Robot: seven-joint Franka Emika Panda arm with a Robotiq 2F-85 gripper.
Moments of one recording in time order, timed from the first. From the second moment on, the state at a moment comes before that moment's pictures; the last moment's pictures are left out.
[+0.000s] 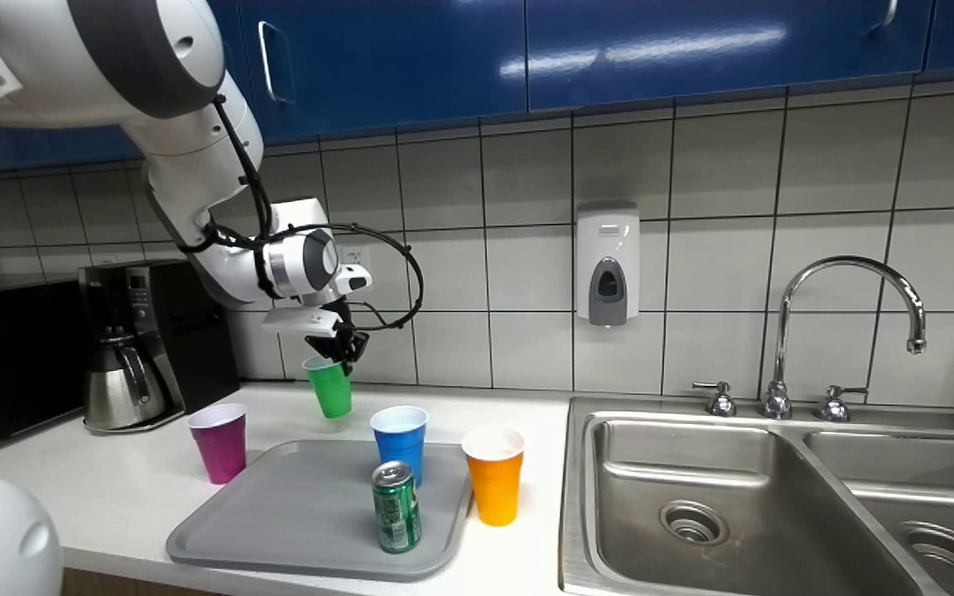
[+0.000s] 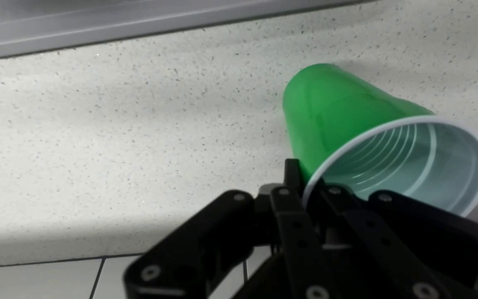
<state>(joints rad) 0.23 0.47 -0.01 -1.81 -0.11 2.60 0.32</state>
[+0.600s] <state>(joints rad) 0.21 0.38 0.02 -1.94 -0.08 2.60 0.23</state>
